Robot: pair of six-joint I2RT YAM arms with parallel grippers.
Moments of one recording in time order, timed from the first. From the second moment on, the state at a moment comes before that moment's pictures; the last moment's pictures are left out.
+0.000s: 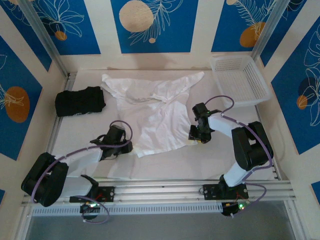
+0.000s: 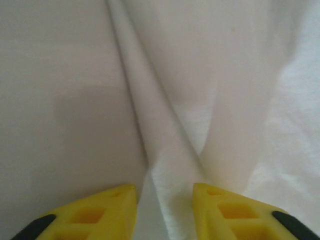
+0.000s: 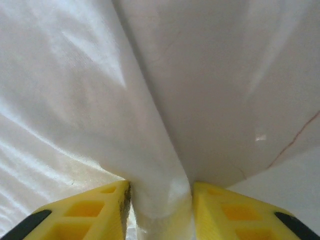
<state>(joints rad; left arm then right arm) -0.54 1.26 0.45 -0.22 0.05 -0.63 0.34 1.63 0.90 -0.72 -0.11 0.50</state>
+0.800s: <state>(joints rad) -0.58 0.95 0.40 -0.23 0.08 -0.68 0.33 1.39 0.87 -0.65 -0.17 0.50</state>
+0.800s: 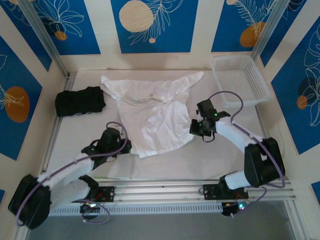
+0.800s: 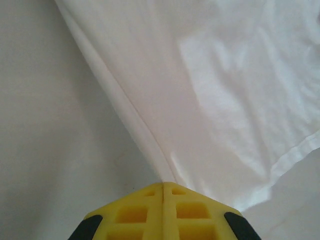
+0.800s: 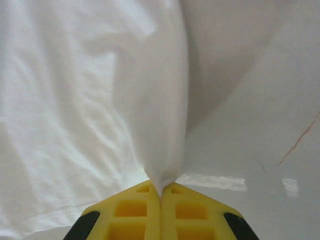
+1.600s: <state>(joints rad) -0.58 0.88 1.64 -0.60 -0.23 -0.28 0.32 0.99 1.77 -0.69 -0.38 0.48</state>
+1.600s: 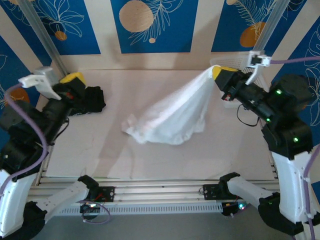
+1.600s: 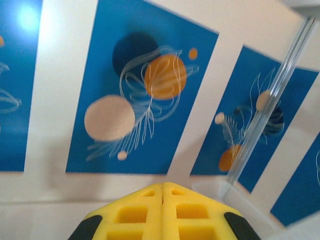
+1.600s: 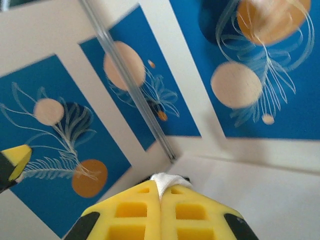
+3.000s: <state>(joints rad) -0.71 1.69 1.00 -0.22 0.11 -0.24 0.24 1.38 1.39 -0.57 -0.42 0.53</state>
